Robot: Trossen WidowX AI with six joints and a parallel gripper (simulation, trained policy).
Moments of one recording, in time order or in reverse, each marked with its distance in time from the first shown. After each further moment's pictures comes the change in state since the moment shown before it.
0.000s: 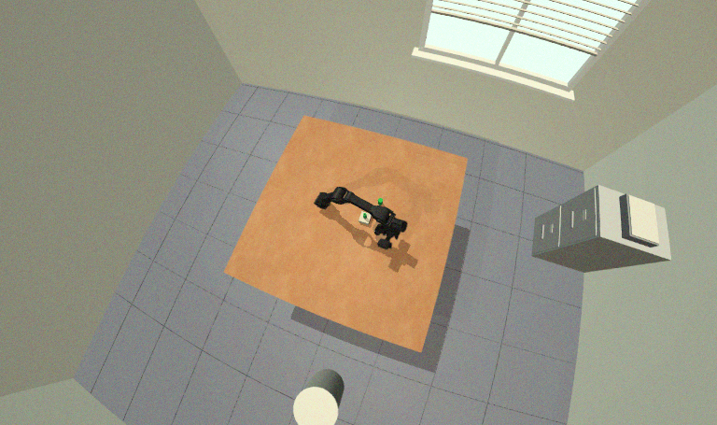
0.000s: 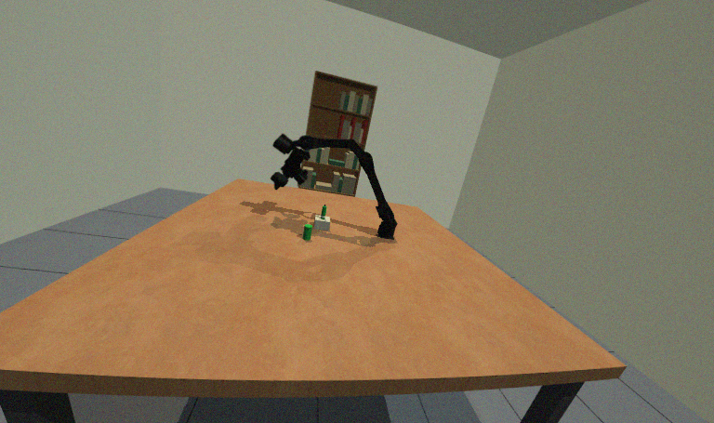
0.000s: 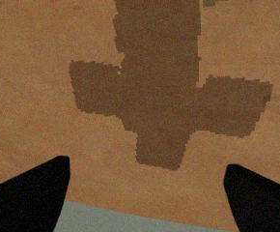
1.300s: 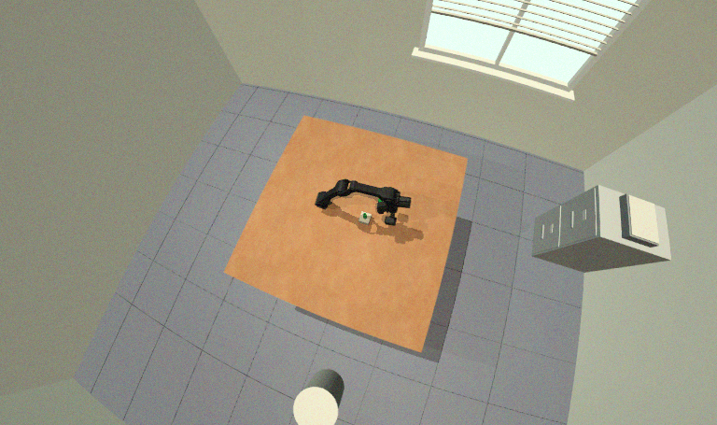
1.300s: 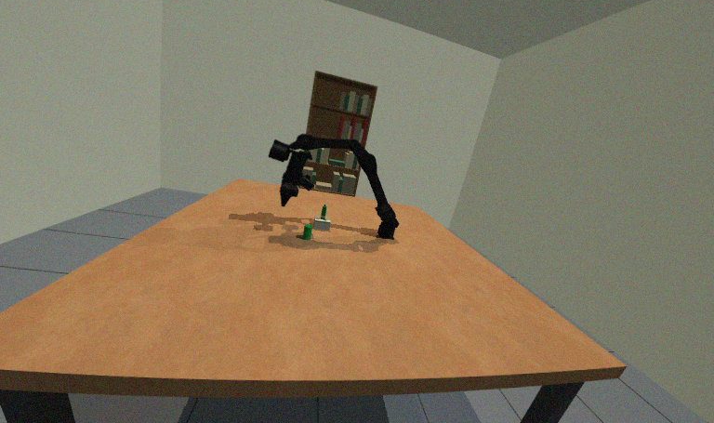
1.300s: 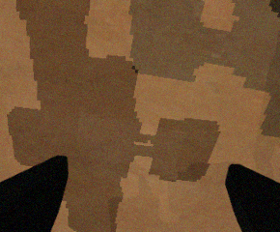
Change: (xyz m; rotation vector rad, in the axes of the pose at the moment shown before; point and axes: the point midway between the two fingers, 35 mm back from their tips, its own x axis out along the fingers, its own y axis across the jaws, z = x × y) arm -0.056 -0.140 0.064 -0.297 -0.213 -0.300
